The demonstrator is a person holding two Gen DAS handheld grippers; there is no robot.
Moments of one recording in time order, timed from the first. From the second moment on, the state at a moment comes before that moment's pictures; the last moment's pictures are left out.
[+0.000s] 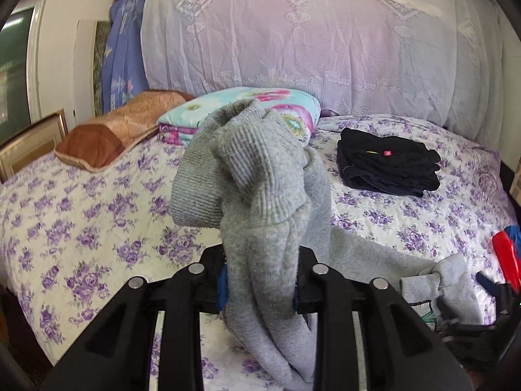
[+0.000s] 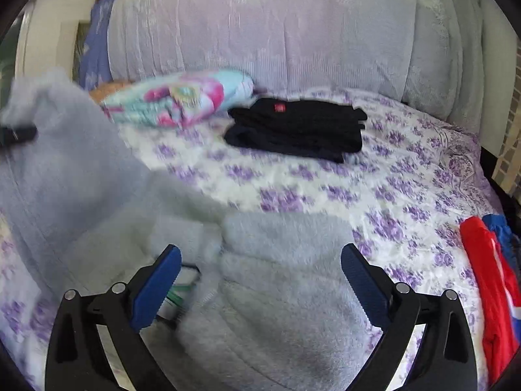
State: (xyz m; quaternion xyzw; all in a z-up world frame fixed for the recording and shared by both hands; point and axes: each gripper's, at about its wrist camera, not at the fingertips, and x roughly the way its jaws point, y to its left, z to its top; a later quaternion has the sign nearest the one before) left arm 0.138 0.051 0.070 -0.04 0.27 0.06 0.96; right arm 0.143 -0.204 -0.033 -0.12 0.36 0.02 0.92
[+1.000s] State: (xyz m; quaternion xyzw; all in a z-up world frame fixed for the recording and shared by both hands) left arm 0.125 -0.155 0.061 0.14 0.25 0.00 0.96; right arm 0.082 -0.405 -0.048 0.31 0.27 0.05 0.91
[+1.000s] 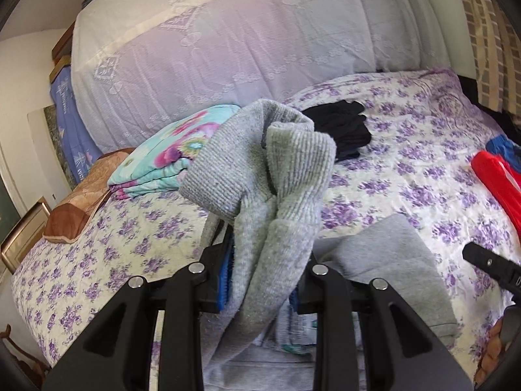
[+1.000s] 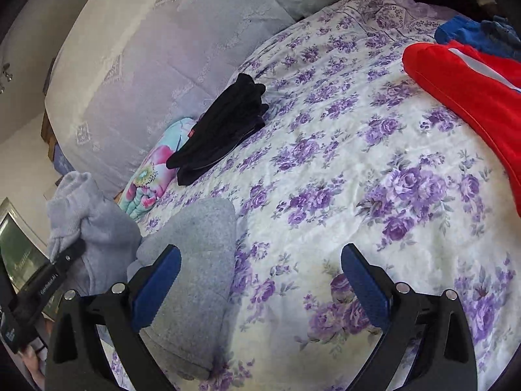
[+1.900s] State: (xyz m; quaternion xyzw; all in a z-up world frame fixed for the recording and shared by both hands) left arm 0.075 -0.278 -0.026 0.35 0.20 -0.03 0.92; right arm 0.068 -0.438 -0.048 0.37 0.22 0.02 0.90
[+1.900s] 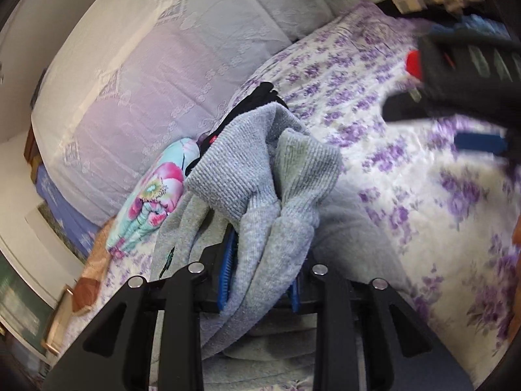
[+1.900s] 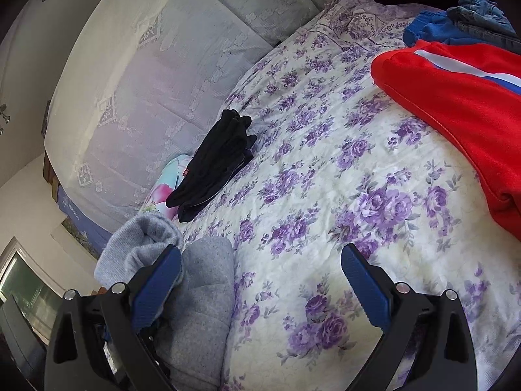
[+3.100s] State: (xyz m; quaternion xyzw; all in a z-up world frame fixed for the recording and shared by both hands) left arm 0.141 -0.173 0.070 0.04 0.27 -0.13 0.95; right arm 0.071 -0.443 -0.053 0.37 0.22 0.00 0.90
